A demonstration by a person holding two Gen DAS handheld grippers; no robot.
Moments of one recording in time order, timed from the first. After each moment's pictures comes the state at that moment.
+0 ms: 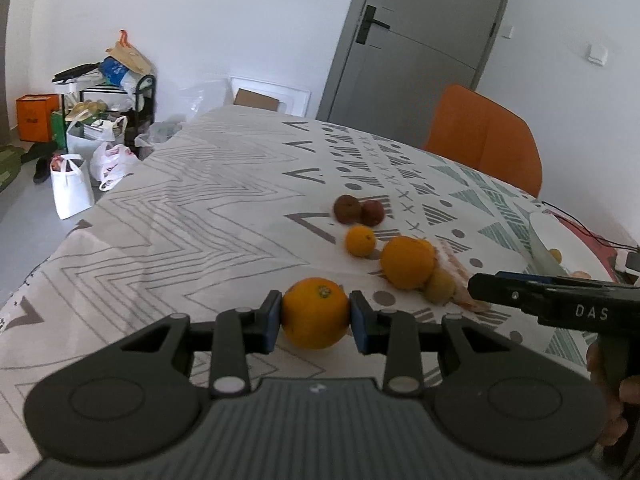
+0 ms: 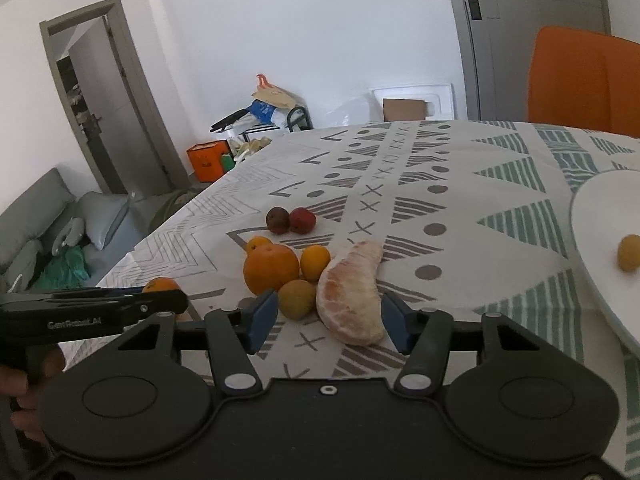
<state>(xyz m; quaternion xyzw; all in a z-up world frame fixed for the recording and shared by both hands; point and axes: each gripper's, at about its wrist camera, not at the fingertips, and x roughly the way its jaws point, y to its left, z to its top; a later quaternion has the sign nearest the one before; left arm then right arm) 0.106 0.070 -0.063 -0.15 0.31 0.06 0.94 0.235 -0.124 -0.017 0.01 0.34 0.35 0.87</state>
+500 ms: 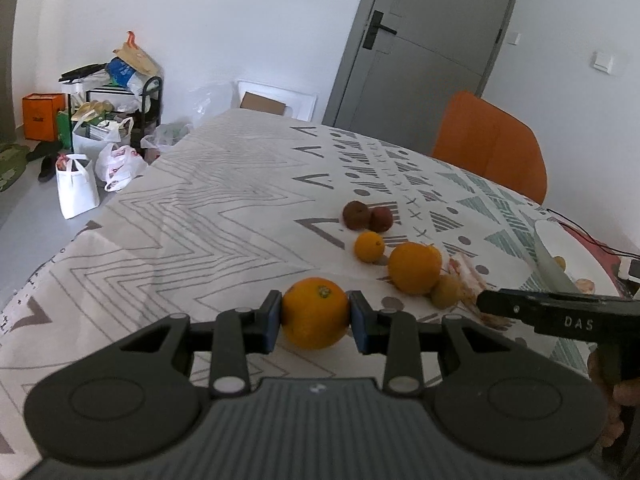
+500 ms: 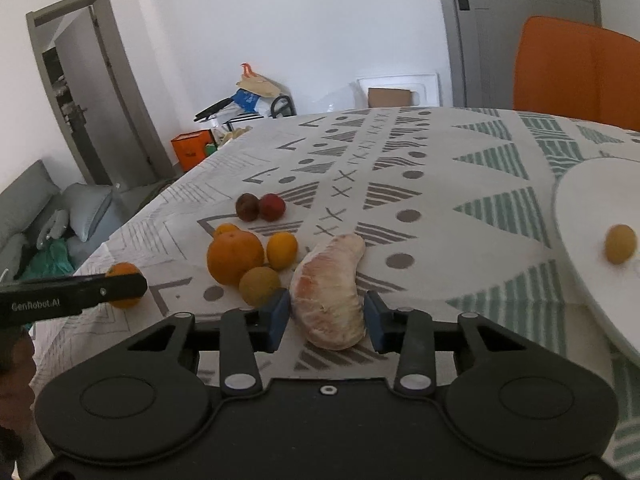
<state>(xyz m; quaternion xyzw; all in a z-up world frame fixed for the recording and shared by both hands) 0.105 0.072 -0.061 -0.16 0.30 0.06 0.94 0.241 -0.140 -0.028 0.00 0.35 0.33 0.88</state>
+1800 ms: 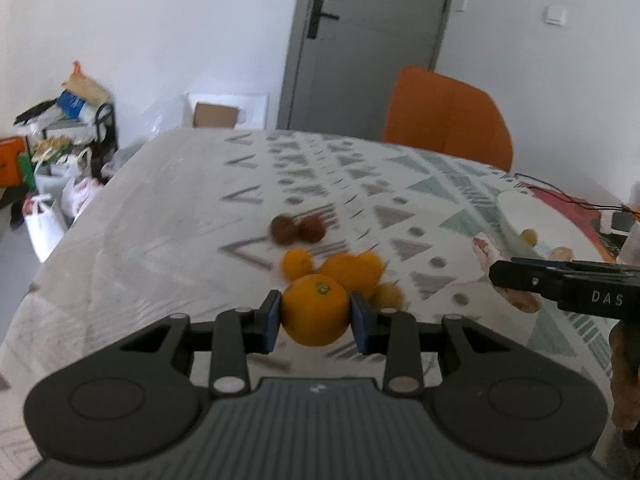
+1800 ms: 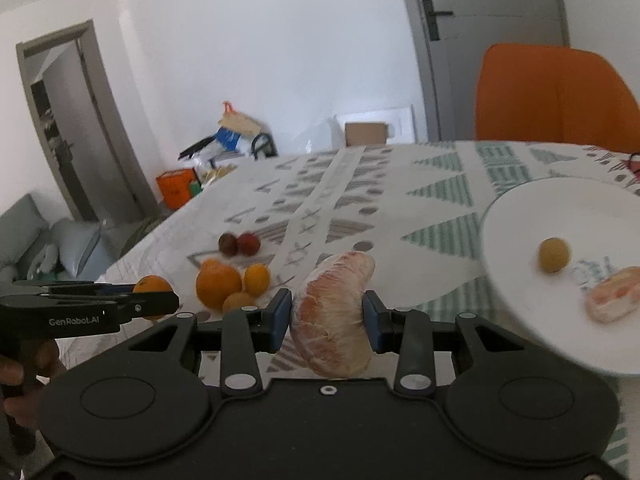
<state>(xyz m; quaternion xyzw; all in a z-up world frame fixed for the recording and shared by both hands) 0.136 0.032 -0.044 -0.08 0.31 0.00 0.95 0.231 -0.181 0.000 0.03 0.30 0.30 0.90</state>
